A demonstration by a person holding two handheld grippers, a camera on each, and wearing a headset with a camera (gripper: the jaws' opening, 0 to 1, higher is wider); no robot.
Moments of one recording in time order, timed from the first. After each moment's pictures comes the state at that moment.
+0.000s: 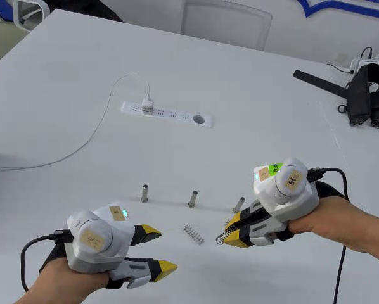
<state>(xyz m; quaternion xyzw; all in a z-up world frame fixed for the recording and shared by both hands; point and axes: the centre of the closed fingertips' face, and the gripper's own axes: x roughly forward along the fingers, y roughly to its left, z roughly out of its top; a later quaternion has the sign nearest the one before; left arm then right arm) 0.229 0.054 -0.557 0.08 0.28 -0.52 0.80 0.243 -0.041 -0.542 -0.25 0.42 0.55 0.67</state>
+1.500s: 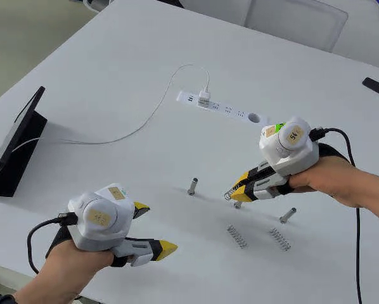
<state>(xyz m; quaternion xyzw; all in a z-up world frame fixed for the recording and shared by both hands) 0.260 0.147 -0.579 0.03 0.32 -0.39 0.86 0.345 0.038 -0.553 -0.27 0.41 0.58 0.65</state>
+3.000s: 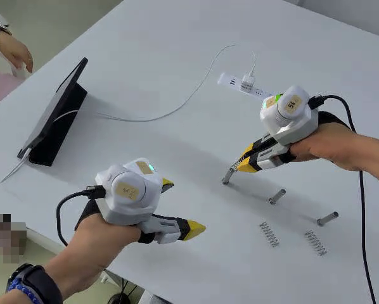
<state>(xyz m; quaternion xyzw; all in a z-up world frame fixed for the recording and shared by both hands) 0.271 0.161 -0.576 0.00 0.32 -0.37 0.87 0.378 0.099 -0.580 -0.31 0.40 0.62 0.60</state>
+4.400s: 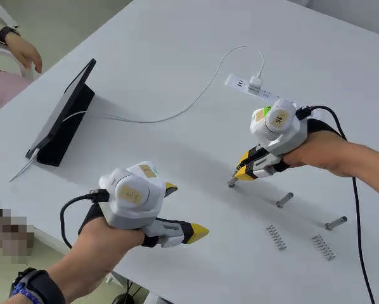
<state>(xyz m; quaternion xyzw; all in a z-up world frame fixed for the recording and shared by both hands) 0.271 0.166 -0.577 0.00 0.32 -0.36 0.88 0.373 0.108 -0.605 -0.37 0.39 0.62 0.57</state>
